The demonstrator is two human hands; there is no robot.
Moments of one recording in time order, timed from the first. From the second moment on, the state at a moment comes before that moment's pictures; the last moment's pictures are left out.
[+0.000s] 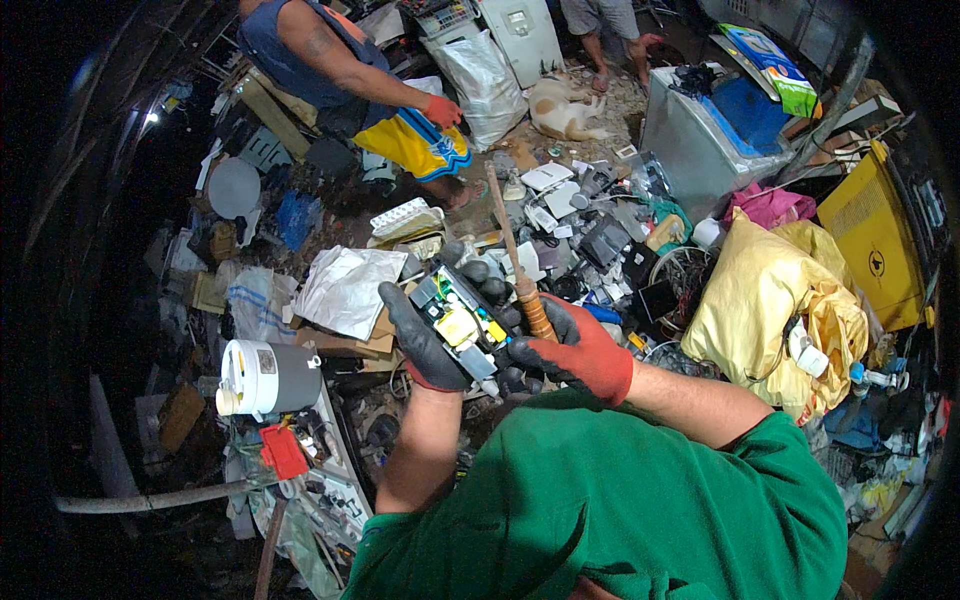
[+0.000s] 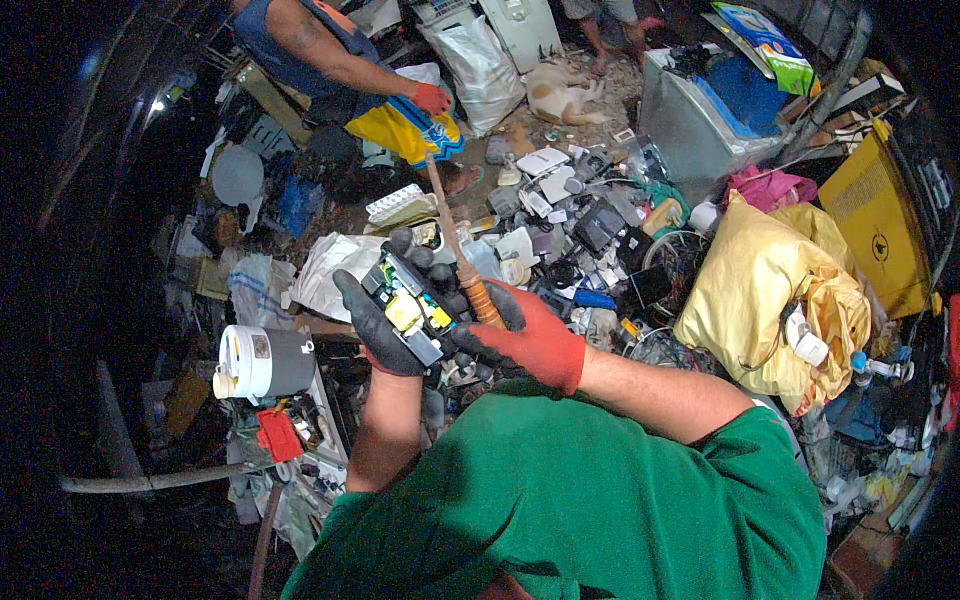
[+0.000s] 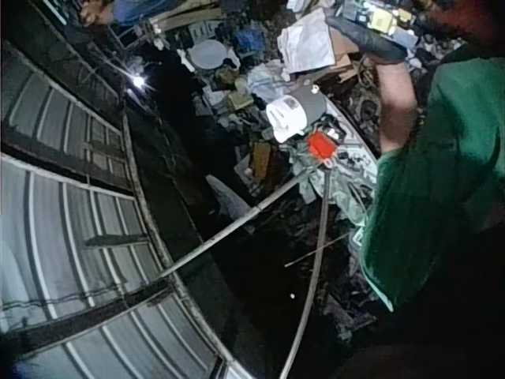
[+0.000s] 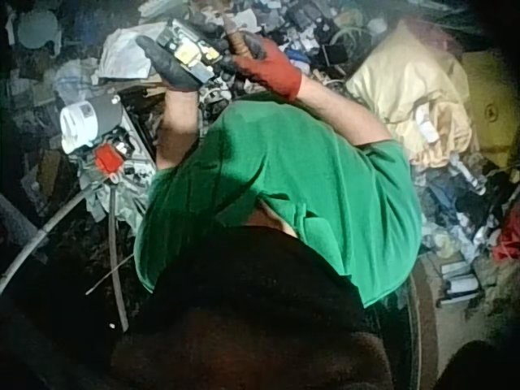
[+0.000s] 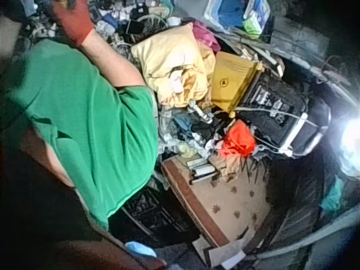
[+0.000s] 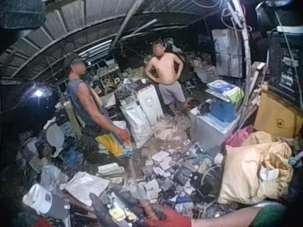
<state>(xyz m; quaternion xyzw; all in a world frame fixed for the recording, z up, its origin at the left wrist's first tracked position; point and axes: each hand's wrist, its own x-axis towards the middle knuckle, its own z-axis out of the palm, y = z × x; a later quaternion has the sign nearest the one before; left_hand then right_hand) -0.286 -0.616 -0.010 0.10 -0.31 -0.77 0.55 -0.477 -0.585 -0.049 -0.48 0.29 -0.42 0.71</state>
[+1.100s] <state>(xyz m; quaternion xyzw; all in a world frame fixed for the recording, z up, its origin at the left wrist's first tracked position) -0.250 -0.584 -0.040 0.17 -0.33 -0.71 0.60 -0.567 -0.551 0.001 -0.78 0.39 -0.41 0.27</state>
